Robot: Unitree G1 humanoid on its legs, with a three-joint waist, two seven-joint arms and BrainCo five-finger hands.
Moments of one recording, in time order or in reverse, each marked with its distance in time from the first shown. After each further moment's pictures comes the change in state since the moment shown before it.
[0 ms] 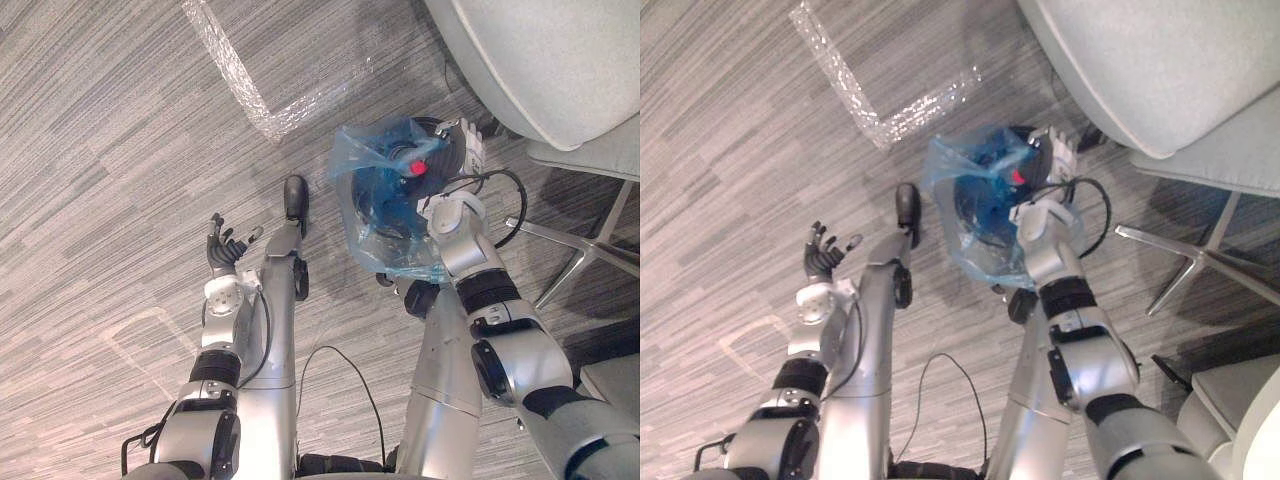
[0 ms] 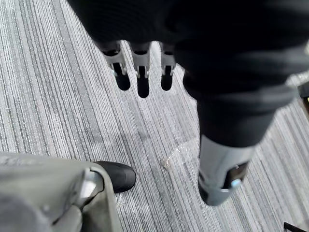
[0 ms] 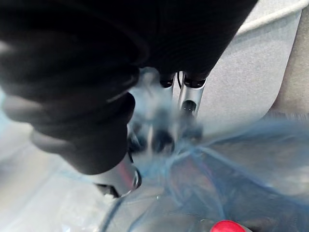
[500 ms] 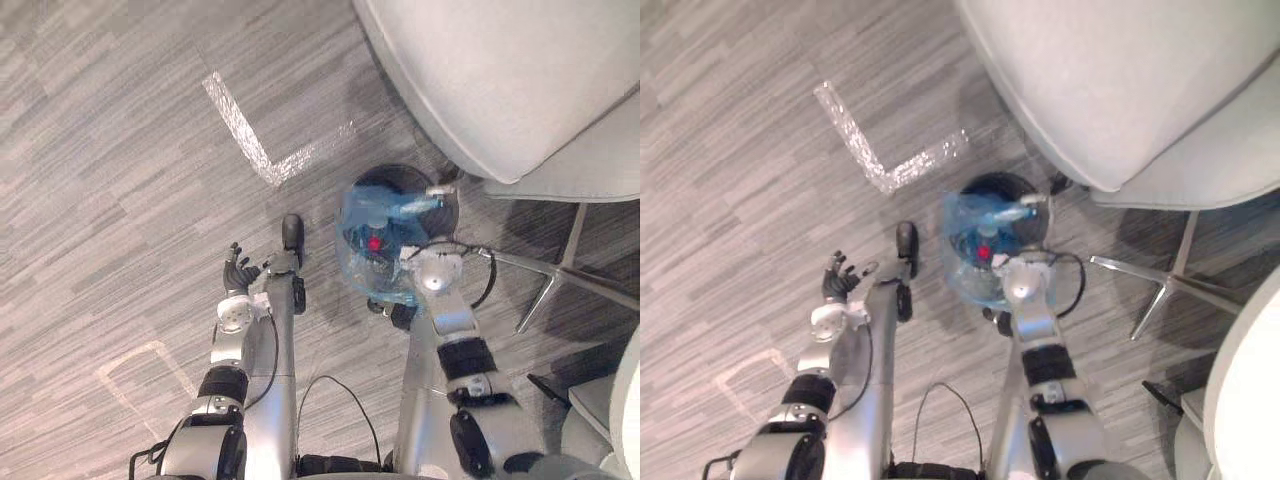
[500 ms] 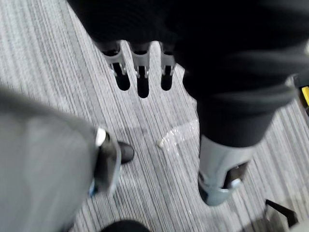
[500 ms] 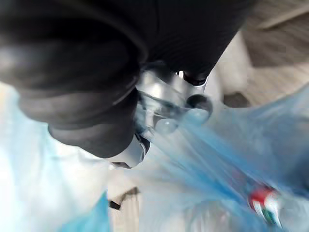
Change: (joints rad) left arm 0.136 -0.083 -0.002 0.018 0.035 0.084 -0.042; right arm 0.503 0.247 -0.075 -0.391 0.439 -0.083 0.055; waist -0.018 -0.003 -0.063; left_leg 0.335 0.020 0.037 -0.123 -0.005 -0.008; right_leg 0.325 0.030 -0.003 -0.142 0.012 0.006
